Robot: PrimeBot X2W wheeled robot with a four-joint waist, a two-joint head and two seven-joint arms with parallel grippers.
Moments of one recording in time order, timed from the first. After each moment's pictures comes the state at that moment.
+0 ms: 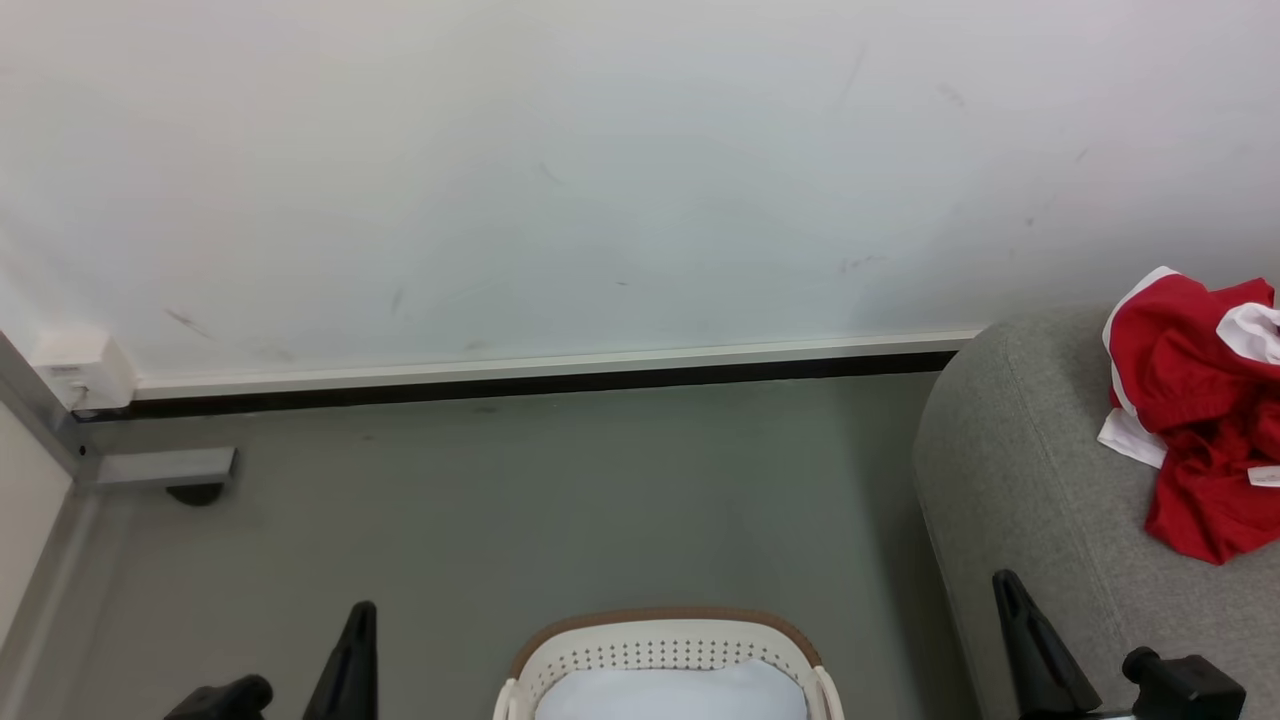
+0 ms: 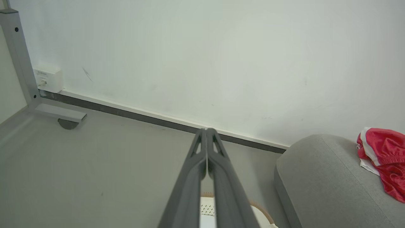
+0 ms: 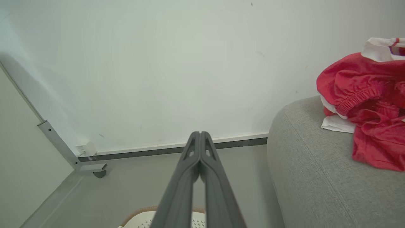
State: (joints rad) left arm -0.01 0.04 0.00 0.29 -0.36 -0.13 -0.23; right arm -0.04 -0.09 0.18 0.26 0.44 0.13 -0.23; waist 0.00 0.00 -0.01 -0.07
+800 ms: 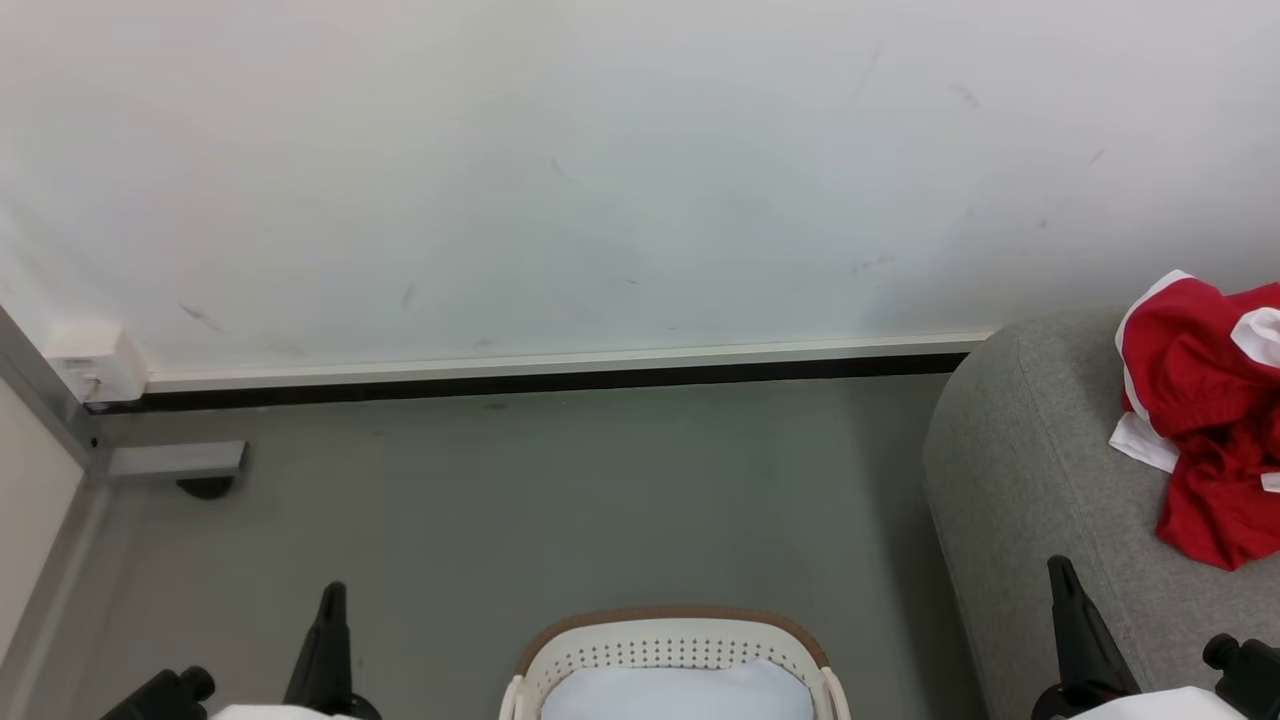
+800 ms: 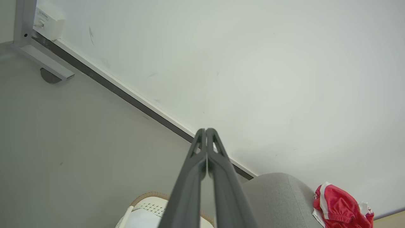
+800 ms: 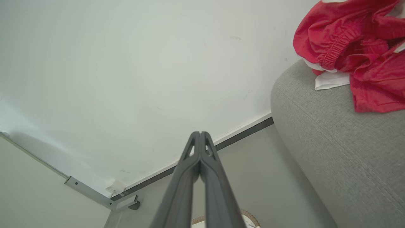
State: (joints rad) left arm -0.03 0.04 0.03 0.25 -0.74 -0.10 -0.13; right arm -0.06 -0.10 0.12 0.26 0.82 0.13 -0.15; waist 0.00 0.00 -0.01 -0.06
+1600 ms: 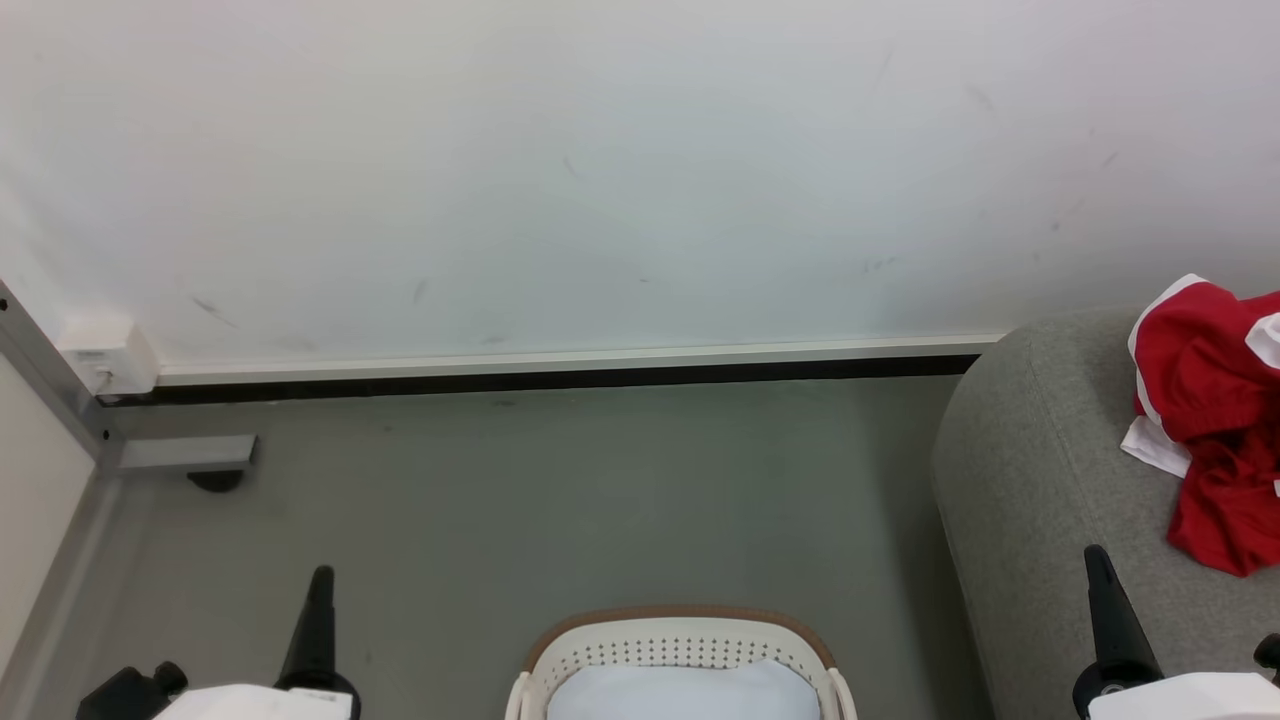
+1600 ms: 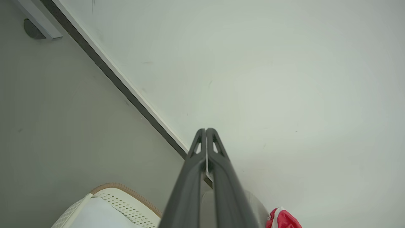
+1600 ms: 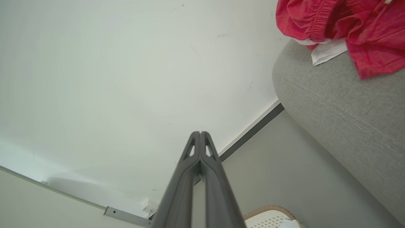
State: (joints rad) left arm -0.05 0.04 0.06 0.21 -1.03 -0.08 -0.05; right arm -0.08 -0.11 0.09 0.26 1.12 0.13 -0.10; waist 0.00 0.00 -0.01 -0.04
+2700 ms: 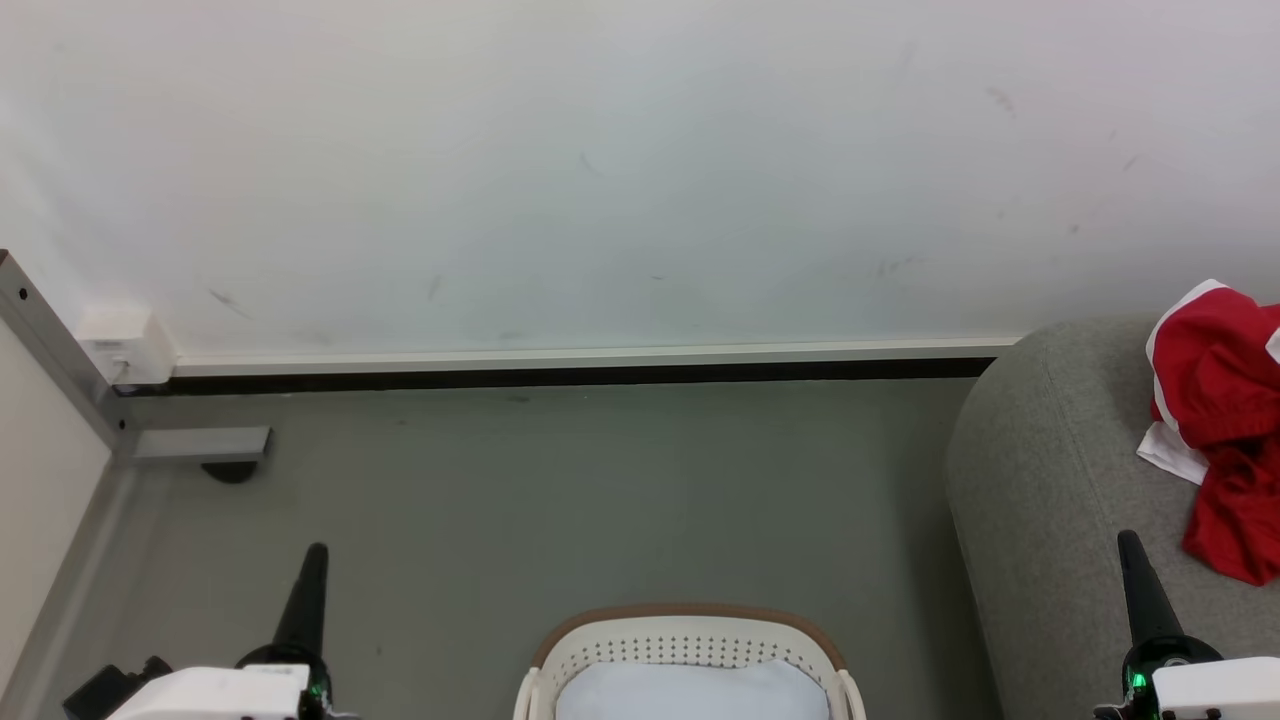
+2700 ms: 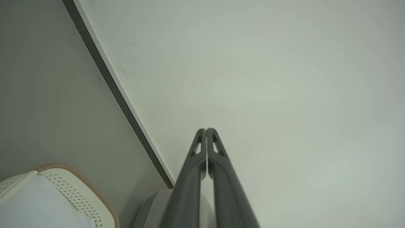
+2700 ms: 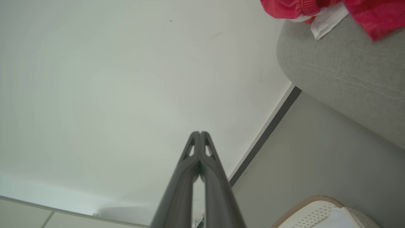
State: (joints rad) left arm -0.08 0.05 0.09 0.18 -1.33 -0.06 0.03; right arm -0.10 -0.15 0.08 0.25 1.46 0.13 -0.06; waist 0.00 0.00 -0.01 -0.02
